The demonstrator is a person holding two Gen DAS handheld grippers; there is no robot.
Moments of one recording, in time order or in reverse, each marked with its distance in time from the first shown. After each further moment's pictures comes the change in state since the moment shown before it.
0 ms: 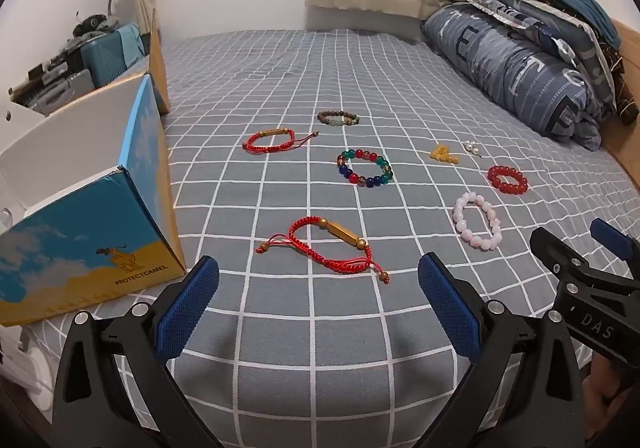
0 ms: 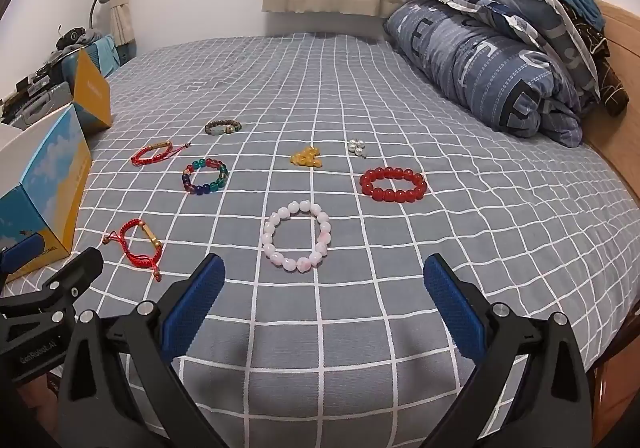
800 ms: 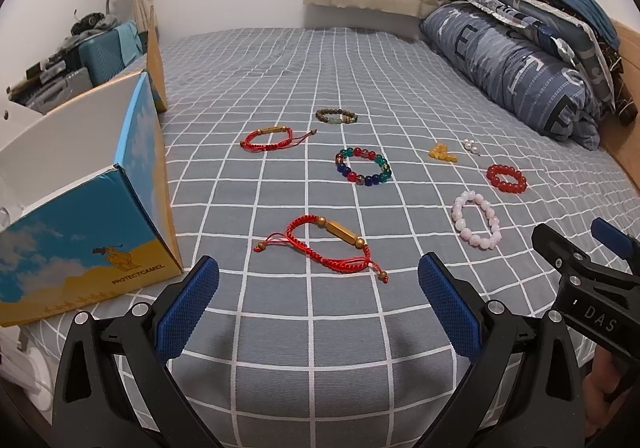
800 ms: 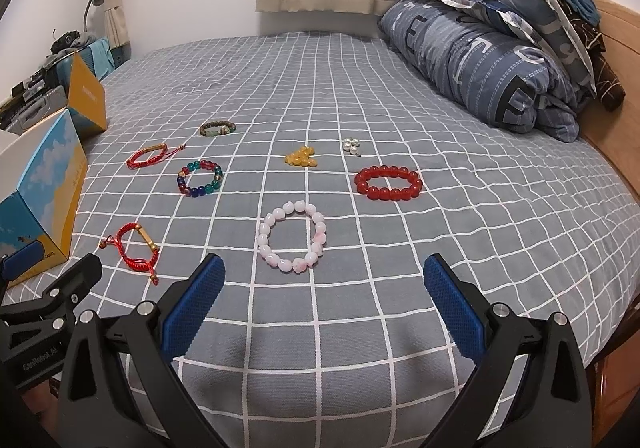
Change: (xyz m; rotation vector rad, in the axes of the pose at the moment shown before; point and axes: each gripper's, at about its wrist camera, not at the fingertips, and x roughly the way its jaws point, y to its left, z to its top) left arm 0.003 0.002 0.002 -0.004 0.007 -0.010; right arm -0.001 -0.002 0.001 0.018 -0.001 -0.006
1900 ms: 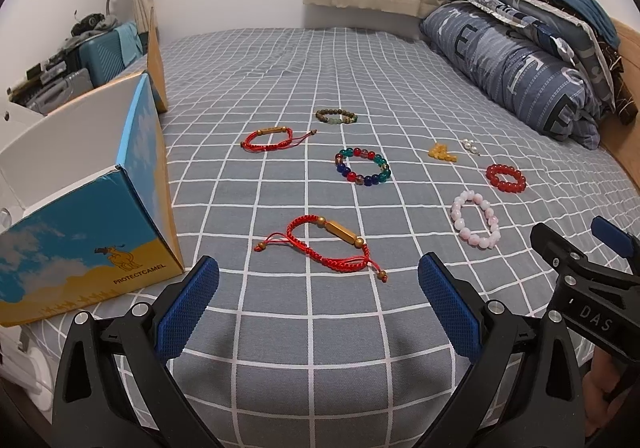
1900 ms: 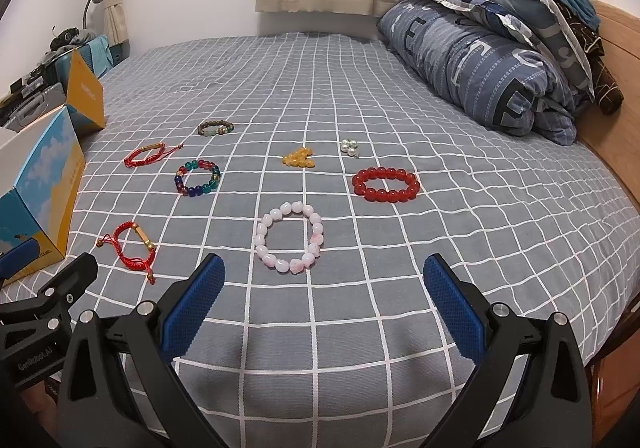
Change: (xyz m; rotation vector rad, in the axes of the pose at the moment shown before) left arm -0.002 -0.001 -0.001 0.008 -0.004 0.002; right arm 0.001 -0.002 0.001 0.015 0.034 0.015
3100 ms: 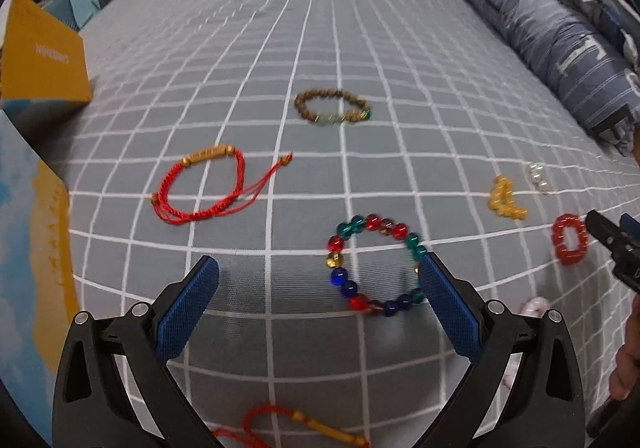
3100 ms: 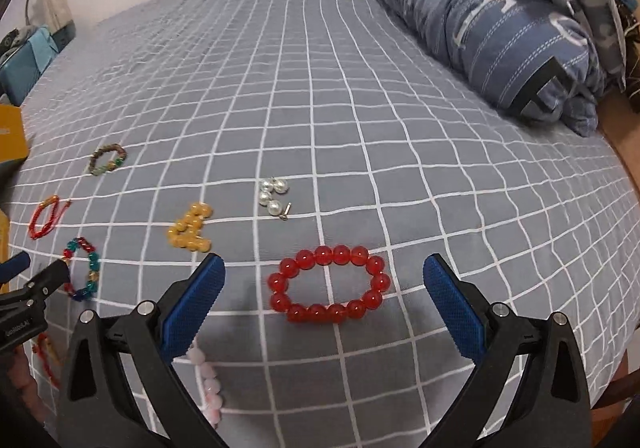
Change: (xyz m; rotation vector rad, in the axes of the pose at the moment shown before) left arm 0.177 -0.007 0.110 -0.007 0.309 -0.026; right arm 0.153 -0.070 0.113 0.028 0.228 -0.073
